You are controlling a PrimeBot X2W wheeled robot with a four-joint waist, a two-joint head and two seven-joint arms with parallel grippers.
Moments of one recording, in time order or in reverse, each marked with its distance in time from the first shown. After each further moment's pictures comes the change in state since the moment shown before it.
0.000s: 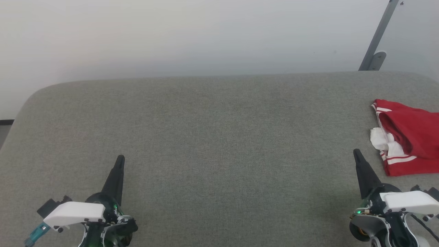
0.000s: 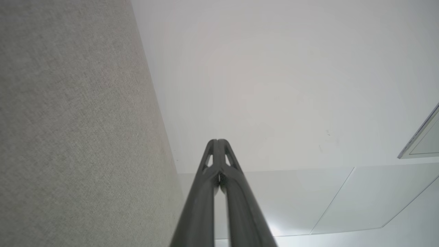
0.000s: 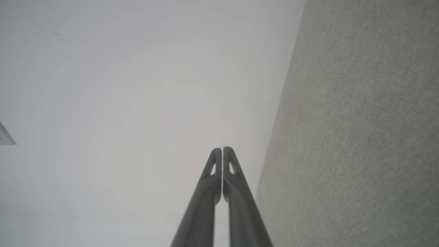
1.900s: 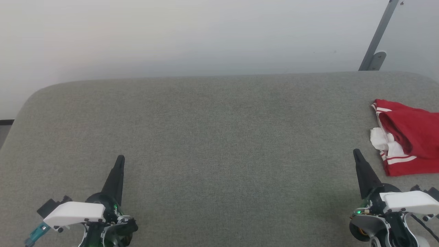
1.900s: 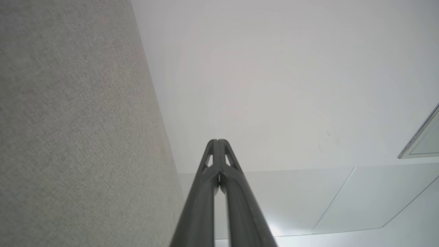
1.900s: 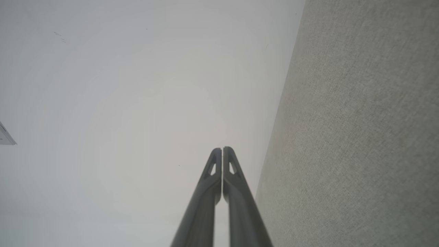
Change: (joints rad) left arm 0.000 0.000 0.000 0.000 0.000 0.000 0.000; right arm 0.000 0.000 0.000 0.000 0.000 0.000 0.000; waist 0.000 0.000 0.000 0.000
